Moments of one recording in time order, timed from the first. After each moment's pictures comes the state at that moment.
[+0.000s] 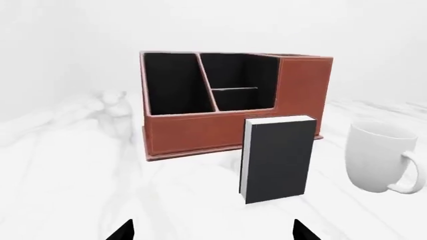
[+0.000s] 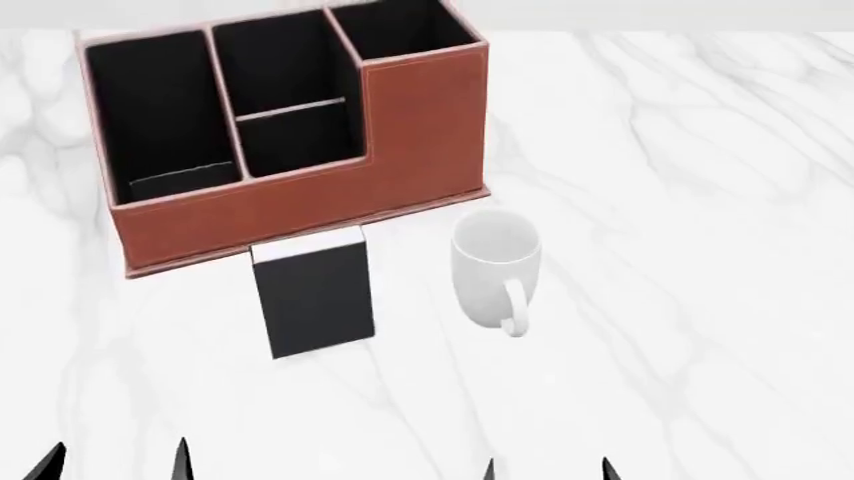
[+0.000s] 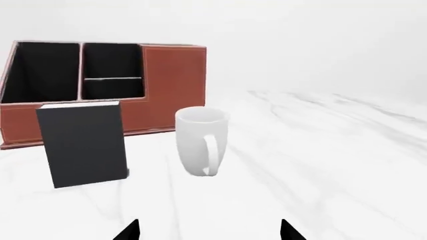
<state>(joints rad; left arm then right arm) 0.00 -0.04 0.03 0.05 -0.07 -0.01 -0.09 0.00 0.05 -0.07 -0.04 0.02 0.03 0.04</state>
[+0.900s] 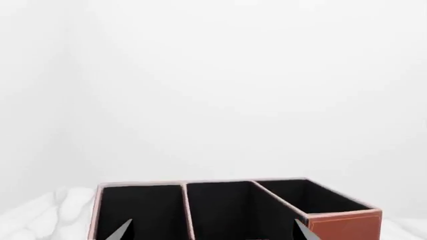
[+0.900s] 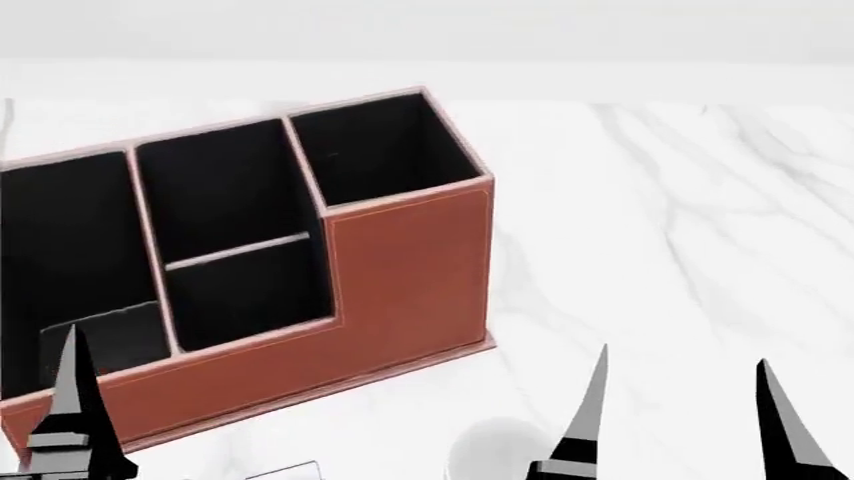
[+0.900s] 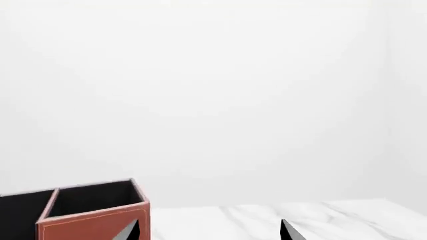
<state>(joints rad) 0.02 -0.15 0.01 0.65 -0.21 -0.30 -0.19 -0.06 0.16 0.04 -0.66 0.15 0.26 0.15</state>
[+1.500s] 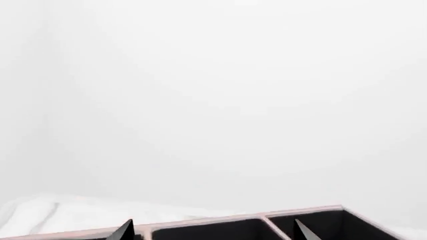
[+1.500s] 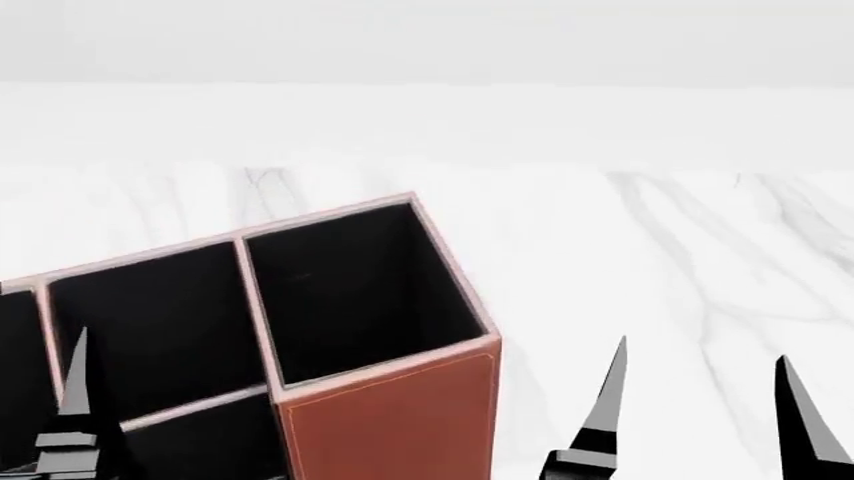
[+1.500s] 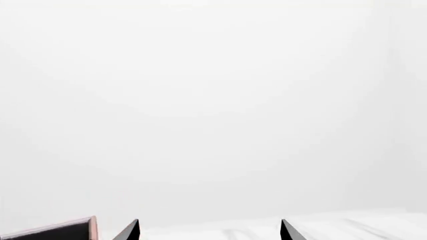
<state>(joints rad) 0.02 -0.18 0.02 0.65 -0.25 -0.32 -0.21 -0.05 0.18 0.06 -0.67 0.20 0.29 0.18</state>
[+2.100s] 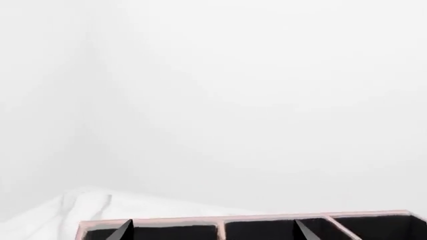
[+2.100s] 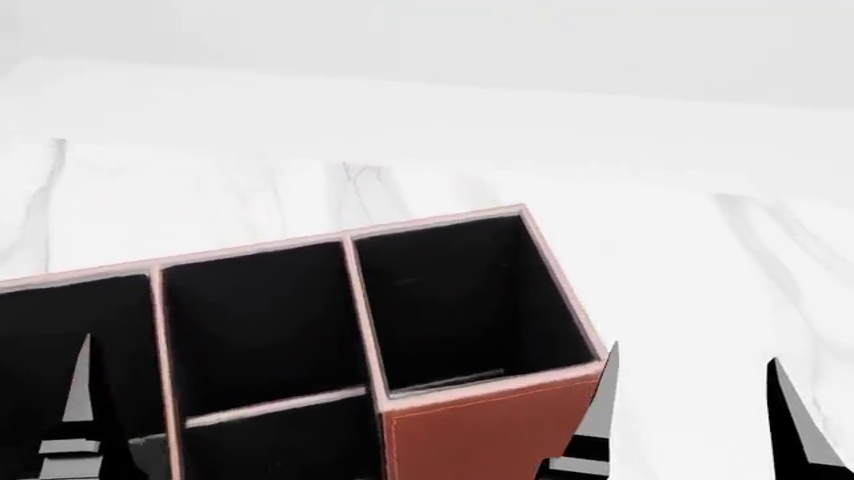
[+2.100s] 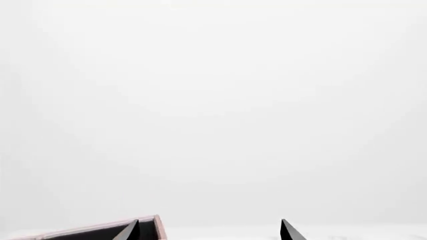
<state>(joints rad) 0.03 -0.20 0.04 0.63 -0.26 -0.29 -0.22 -0.06 0.20 0.03 -0.64 0.20 0.23 0.19</state>
